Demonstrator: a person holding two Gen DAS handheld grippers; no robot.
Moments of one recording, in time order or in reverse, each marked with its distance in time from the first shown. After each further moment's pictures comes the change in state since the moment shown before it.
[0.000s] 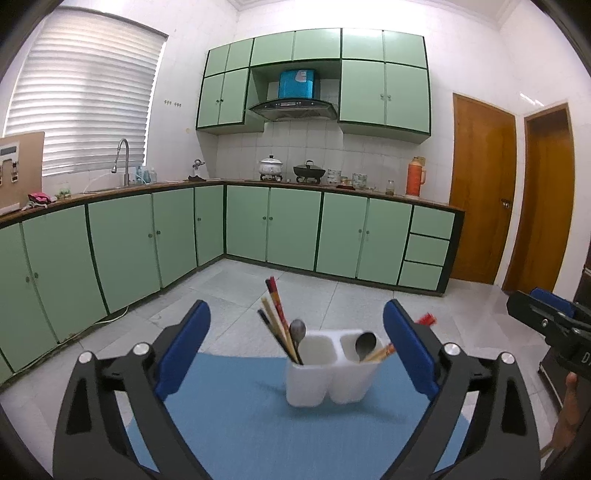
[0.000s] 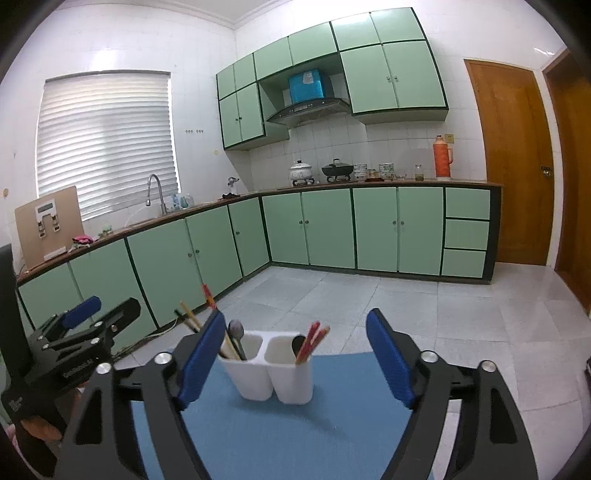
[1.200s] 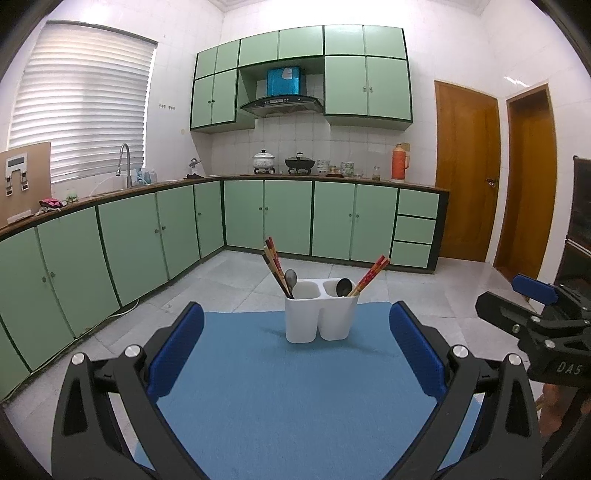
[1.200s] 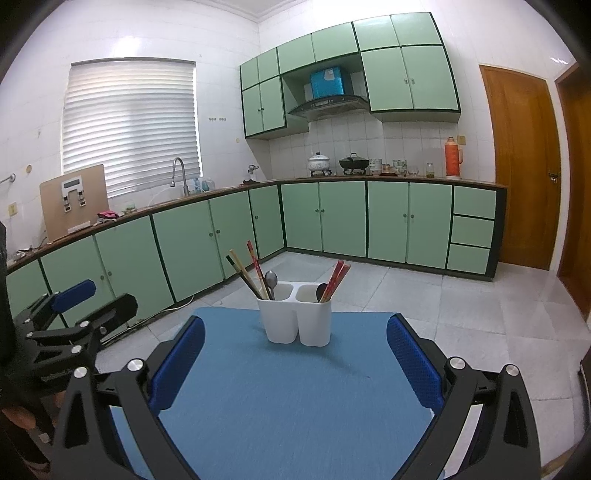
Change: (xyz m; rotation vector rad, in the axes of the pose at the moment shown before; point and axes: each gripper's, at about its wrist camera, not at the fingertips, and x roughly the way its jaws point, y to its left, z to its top) left arm -0.129 -0.016 -0.042 0.057 0.026 -0.012; right arm -0.105 0.040 -0.053 -0.053 0.032 0.049
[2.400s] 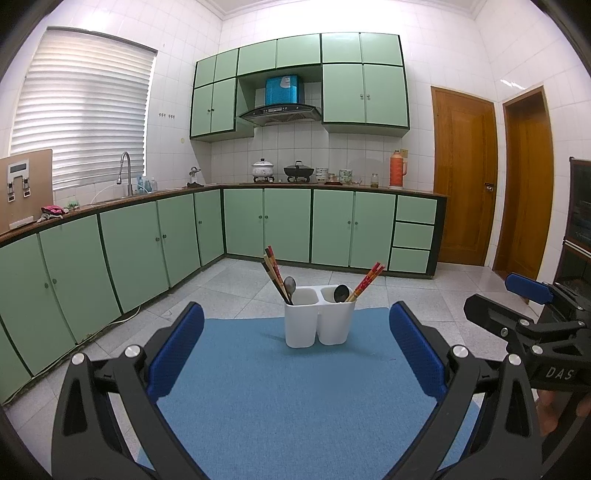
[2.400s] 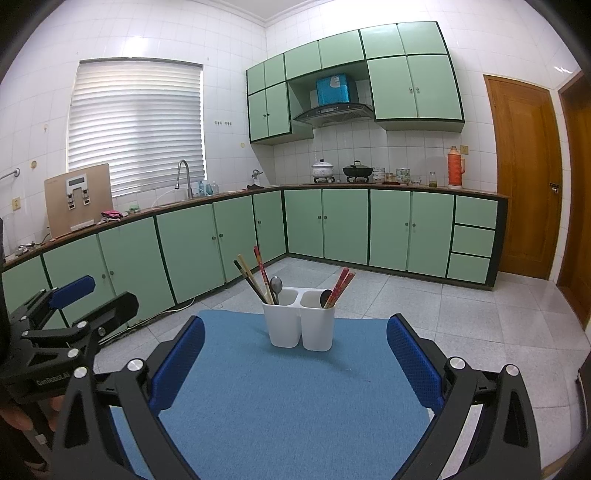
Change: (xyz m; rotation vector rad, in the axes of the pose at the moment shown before) left arm -0.016 -0.006 -0.002 0.008 -0.029 0.003; right arm -0.006 0.007 0.003 -0.025 -0.022 0.004
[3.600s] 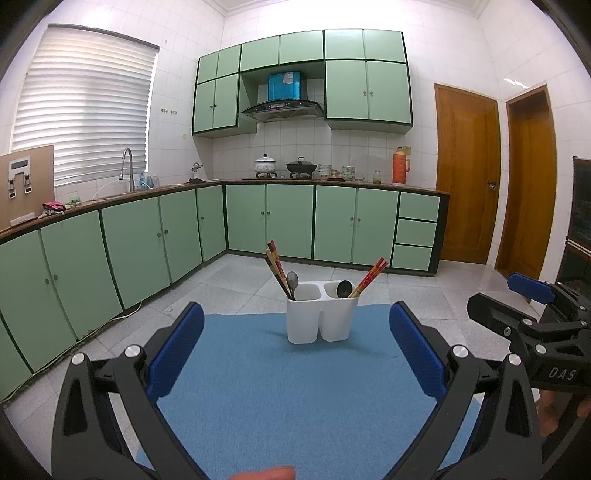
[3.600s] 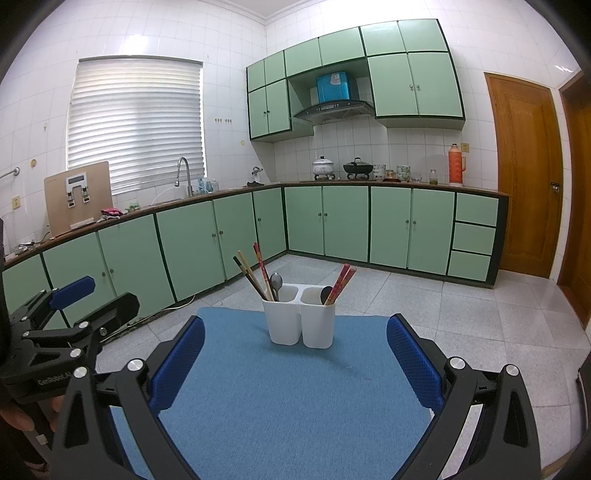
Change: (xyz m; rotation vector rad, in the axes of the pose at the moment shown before) left arm 0.003 0.001 0.000 -0.006 0.014 0.009; right arm 0.002 0.001 -0.001 0.001 0.003 -0.001
